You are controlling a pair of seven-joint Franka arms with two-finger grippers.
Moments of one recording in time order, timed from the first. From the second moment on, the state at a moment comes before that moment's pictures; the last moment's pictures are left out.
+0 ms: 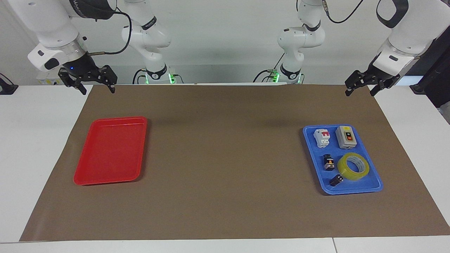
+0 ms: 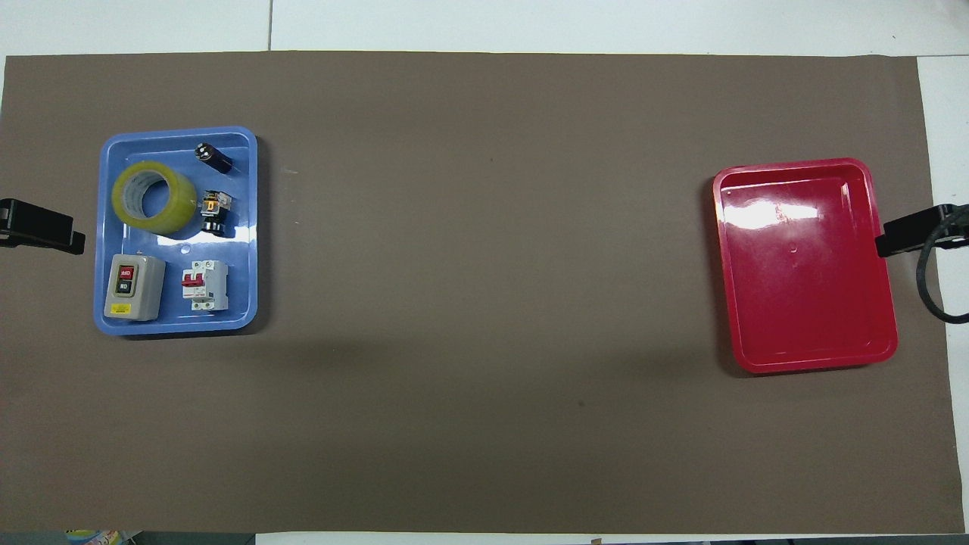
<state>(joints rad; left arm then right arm) 0.00 -0.02 0.00 -1.59 -0.02 1.51 0.07 -0.11 -0.04 0.04 -1.60 -0.01 1.50 -0.12</state>
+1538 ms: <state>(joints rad) 0.01 0.01 0.00 -1.59 -0.02 1.59 0.07 -0.11 -0.04 0.04 -1.60 -0.01 1.50 -0.12</state>
